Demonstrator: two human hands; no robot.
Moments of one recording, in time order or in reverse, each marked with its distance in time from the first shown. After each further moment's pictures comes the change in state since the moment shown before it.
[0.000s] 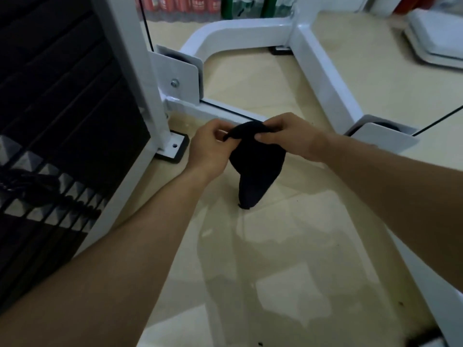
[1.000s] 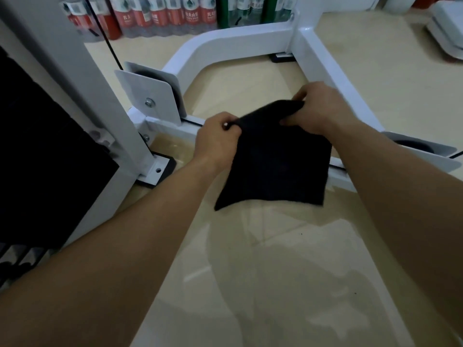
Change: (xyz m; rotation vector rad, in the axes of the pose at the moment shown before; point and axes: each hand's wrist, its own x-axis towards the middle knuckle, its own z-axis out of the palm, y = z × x) left_hand 0.093 0.006 0.063 0.210 0.080 0.010; right_hand 0.072 0.031 -0.083 -0.368 0.417 0.143
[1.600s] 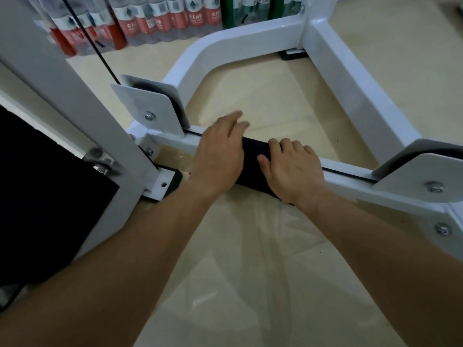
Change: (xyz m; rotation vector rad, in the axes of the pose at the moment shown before) left_hand 0.031 -0.046 0.012 0.647 0.083 0.627; right_hand -0.022 0.025 0.127 -0.499 0.192 -0.375
